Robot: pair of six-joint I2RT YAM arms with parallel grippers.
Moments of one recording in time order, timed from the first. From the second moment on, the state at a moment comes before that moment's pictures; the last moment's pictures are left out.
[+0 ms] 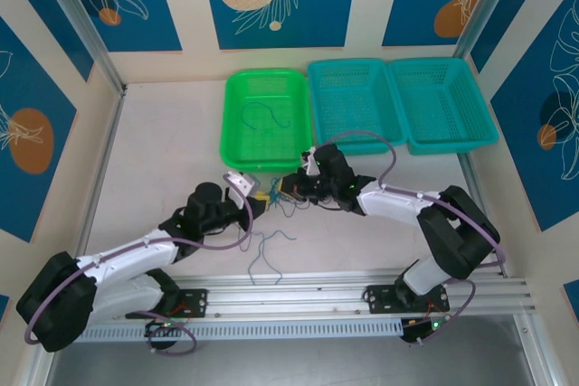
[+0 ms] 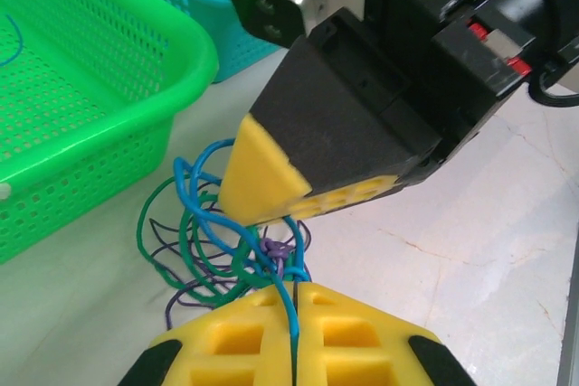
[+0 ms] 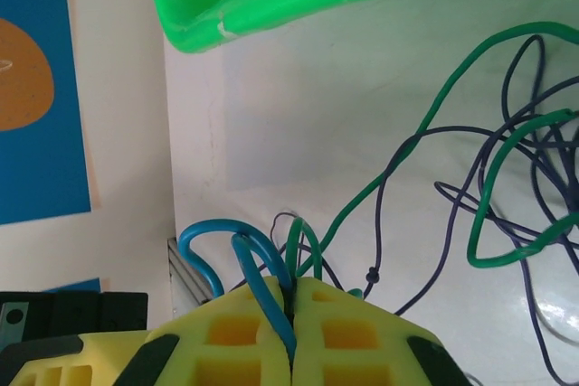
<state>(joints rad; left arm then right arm) -0.72 1.05 0.37 0.32 0.25 -0.13 0.67 1.51 0.75 0.14 -0.47 1.06</state>
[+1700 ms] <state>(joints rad) -0.73 1.16 0.52 0.33 0.40 -0.10 0.87 1.19 0.42 0.41 -0.12 0.30</state>
